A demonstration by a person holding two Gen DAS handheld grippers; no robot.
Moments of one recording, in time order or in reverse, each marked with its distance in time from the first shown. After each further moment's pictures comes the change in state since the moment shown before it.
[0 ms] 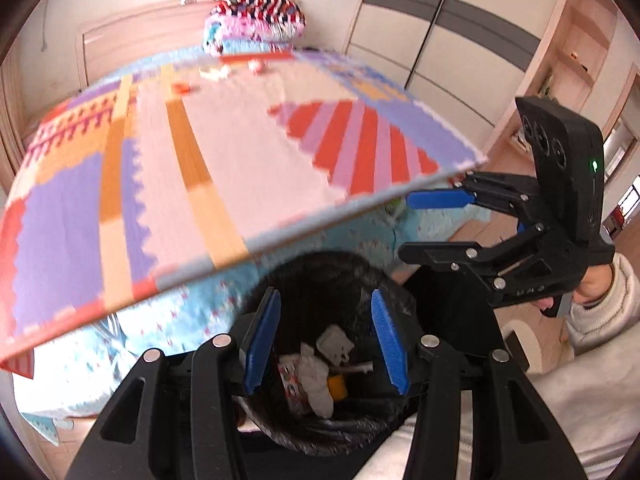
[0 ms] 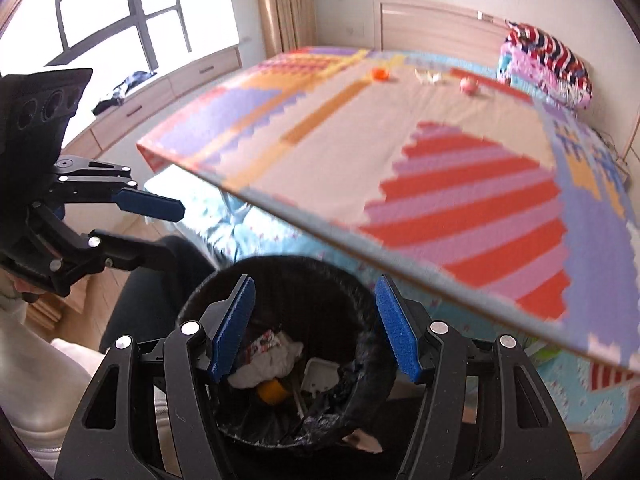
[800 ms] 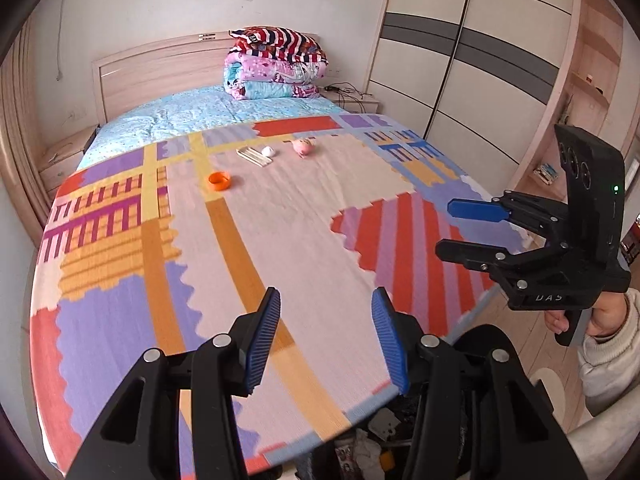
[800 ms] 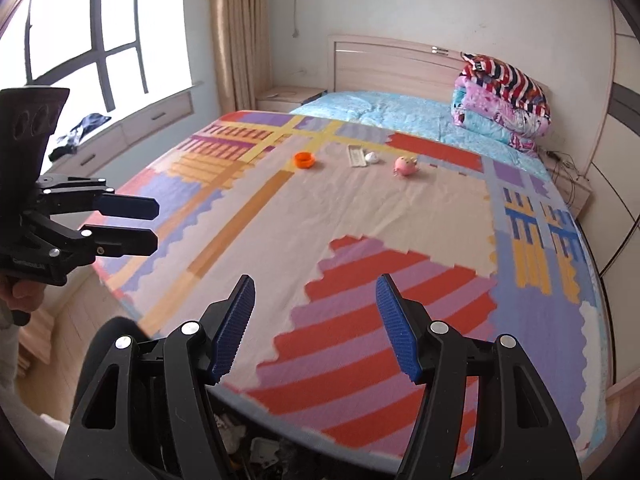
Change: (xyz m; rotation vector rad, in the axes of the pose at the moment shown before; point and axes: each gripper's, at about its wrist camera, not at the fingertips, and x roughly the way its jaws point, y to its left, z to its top) left arm 0.002 0.065 0.112 0.007 -0.114 0.083; right arm 0.008 -0.064 0.097 0.059 -0.133 -0.156
